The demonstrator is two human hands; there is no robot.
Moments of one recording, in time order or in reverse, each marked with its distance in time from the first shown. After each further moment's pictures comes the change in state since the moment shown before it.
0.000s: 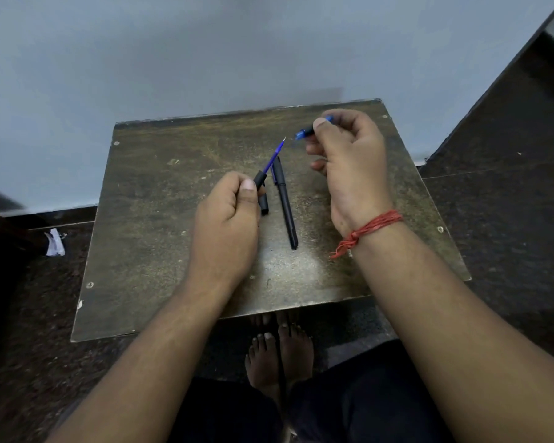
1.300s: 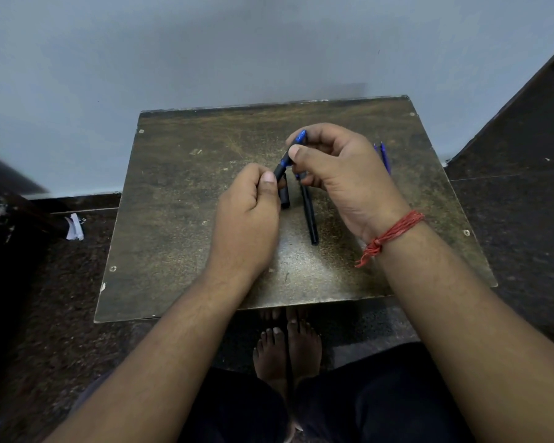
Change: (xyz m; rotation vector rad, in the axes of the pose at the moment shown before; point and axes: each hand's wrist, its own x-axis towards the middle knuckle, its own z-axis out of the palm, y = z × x) left_hand 0.001 0.000 0.000 -0.023 0.019 -0.035; right_hand -0.008 0.010 0.005 -0.190 -0.491 -0.003
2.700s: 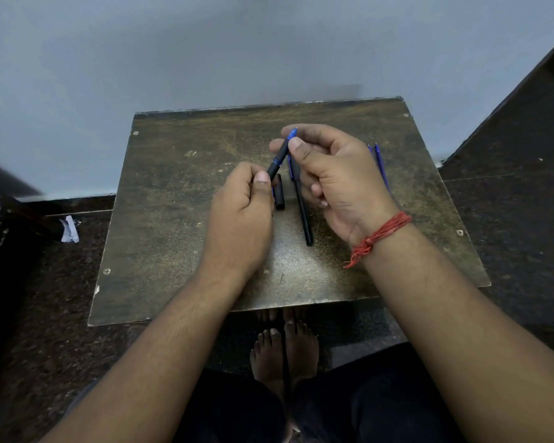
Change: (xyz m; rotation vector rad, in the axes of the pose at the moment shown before) left_hand 0.003 -0.001 0.000 -0.039 -0.007 0.009; right_hand -0.002 0.000 0.004 0.307 0.040 0.131
